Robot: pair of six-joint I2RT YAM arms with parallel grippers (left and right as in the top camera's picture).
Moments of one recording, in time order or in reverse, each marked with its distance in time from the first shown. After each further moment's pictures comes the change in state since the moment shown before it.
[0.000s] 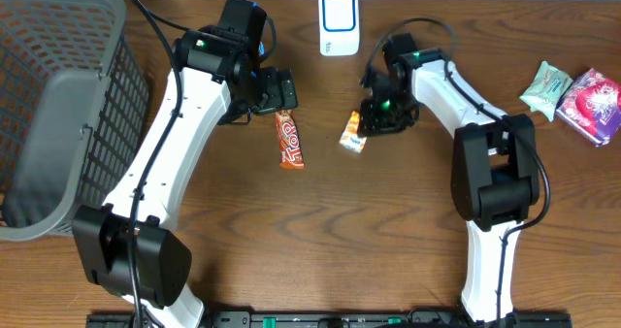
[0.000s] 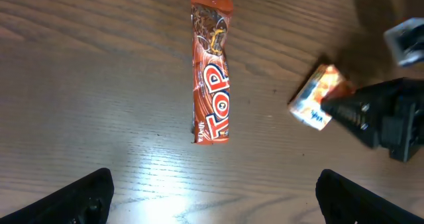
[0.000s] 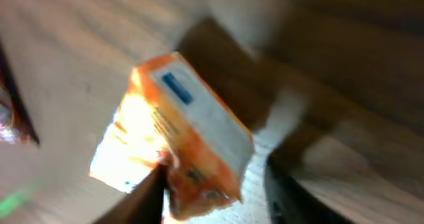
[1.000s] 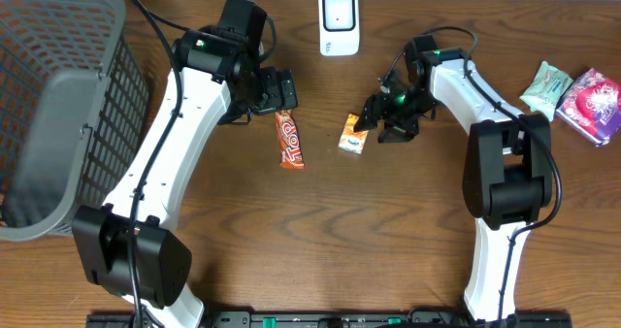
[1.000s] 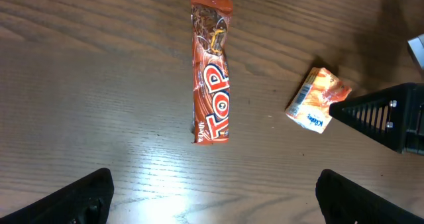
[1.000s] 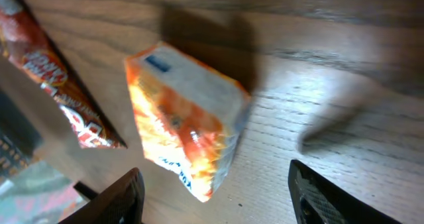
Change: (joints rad) left arm 0.000 0.000 0.000 0.000 0.000 0.000; right arm -0.075 -0.012 -0.019 -0.034 -0.214 0.347
